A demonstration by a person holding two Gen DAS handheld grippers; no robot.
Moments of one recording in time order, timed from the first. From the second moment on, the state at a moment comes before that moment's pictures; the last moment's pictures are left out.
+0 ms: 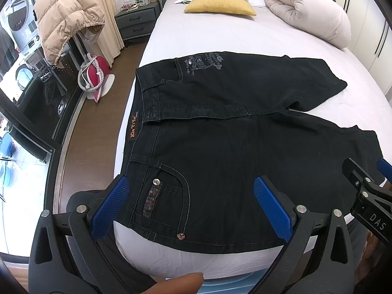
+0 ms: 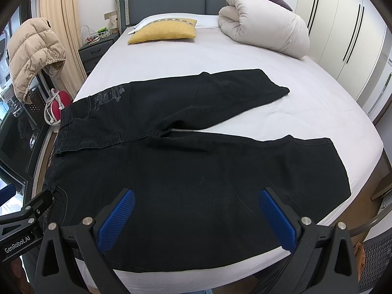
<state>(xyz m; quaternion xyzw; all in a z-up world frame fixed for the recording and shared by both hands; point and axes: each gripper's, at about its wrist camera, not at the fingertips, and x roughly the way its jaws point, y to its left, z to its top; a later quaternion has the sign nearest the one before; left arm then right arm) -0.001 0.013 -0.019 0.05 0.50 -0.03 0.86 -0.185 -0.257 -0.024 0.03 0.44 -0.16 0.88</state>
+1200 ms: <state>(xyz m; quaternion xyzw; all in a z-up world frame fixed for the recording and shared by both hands) -0.005 0.009 -0.015 0.05 0.48 -0.04 0.88 -0.183 -0.258 -0.029 0.03 0.44 -0.15 0.88</state>
